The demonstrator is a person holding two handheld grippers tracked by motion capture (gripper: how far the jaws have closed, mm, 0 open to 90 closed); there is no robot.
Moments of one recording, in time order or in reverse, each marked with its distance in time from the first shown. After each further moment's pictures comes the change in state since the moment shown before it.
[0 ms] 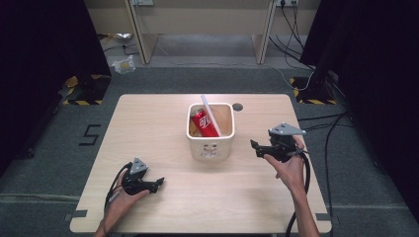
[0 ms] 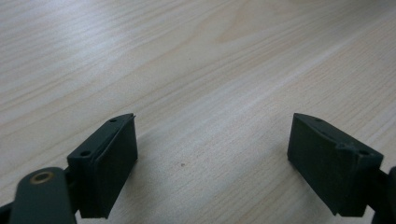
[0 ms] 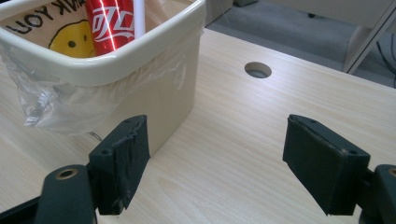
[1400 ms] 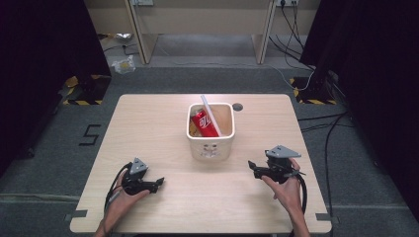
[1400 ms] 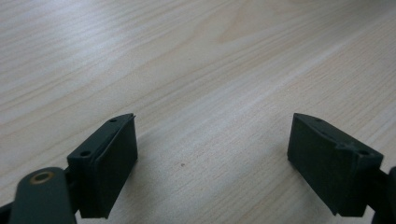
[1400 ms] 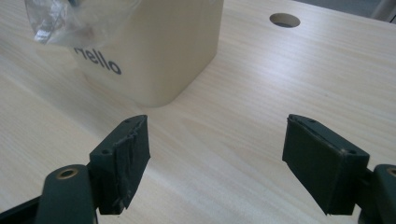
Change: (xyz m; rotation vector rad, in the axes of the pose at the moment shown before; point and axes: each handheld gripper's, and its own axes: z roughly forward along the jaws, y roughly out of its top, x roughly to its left) left arm 0.000 0.000 0.000 -0.001 0.000 -0.001; right arm 0.020 -0.063 0.005 0.054 0.039 0.009
